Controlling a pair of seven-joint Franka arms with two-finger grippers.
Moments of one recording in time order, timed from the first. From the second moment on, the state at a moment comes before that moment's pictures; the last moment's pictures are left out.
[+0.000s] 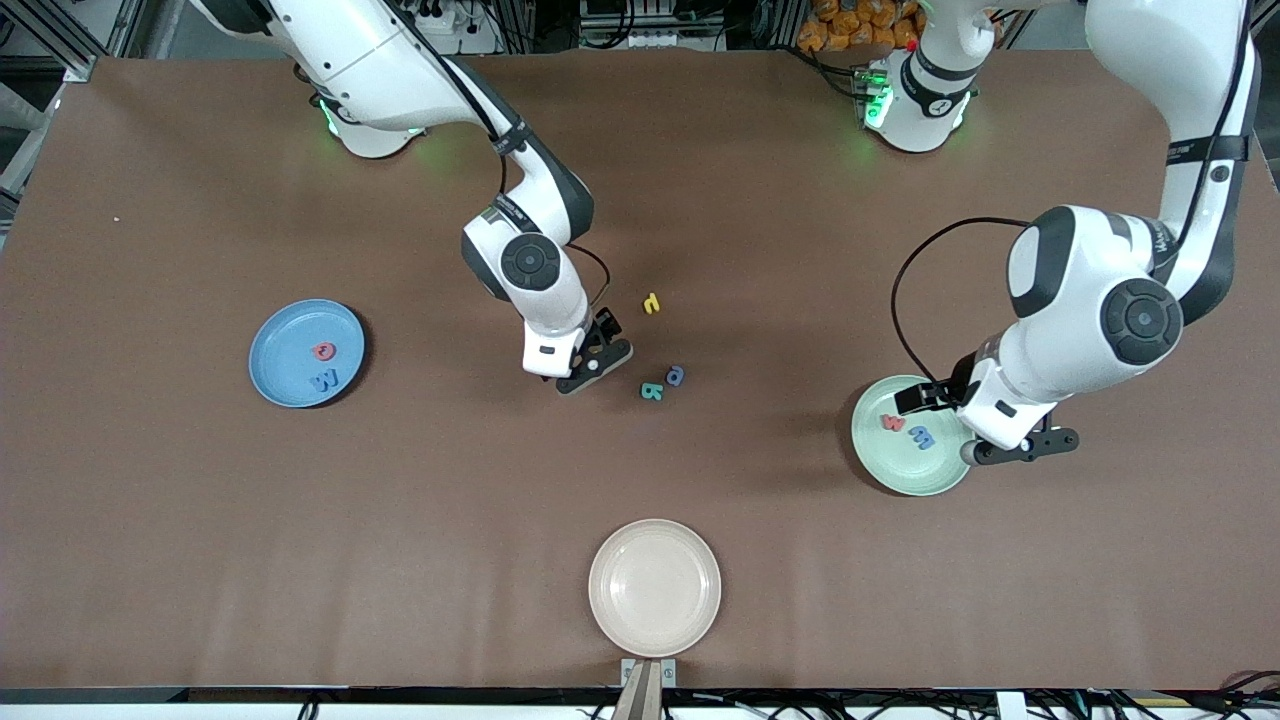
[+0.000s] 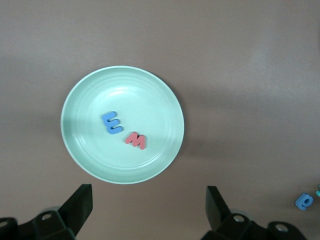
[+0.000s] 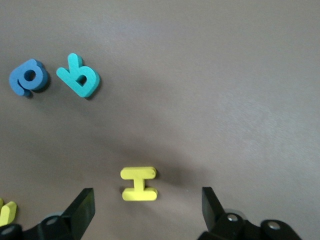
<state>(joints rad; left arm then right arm) -0.06 0.40 -0.18 -1.69 -0.03 2.05 -0.36 0.57 0.64 0.13 -1.80 -0.03 2.48 0.11</state>
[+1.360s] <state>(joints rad) -0.08 0.45 -0.18 -1.69 -0.03 2.10 -0.38 0.59 0.68 0.12 -1.79 -0.03 2.52 0.15</state>
